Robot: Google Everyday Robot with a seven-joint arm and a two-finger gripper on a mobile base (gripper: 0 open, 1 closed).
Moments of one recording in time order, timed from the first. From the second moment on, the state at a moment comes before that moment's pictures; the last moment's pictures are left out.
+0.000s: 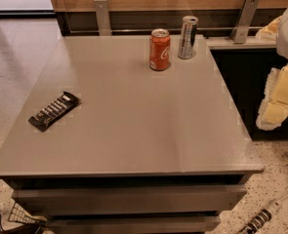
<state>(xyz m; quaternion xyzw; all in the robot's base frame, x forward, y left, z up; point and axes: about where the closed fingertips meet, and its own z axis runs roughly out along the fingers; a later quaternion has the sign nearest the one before) 0.438 -0.215 0.984 -0.60 0.78 -0.04 0.17</state>
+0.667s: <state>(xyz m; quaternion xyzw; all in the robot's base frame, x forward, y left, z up) 0.460 -0.210 0.980 -0.59 0.77 -0.03 0.22</state>
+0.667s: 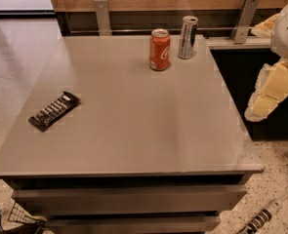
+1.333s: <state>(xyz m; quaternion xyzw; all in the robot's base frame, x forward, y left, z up) 0.550 -0.151 0.973 -0.51 0.75 0.07 0.41</state>
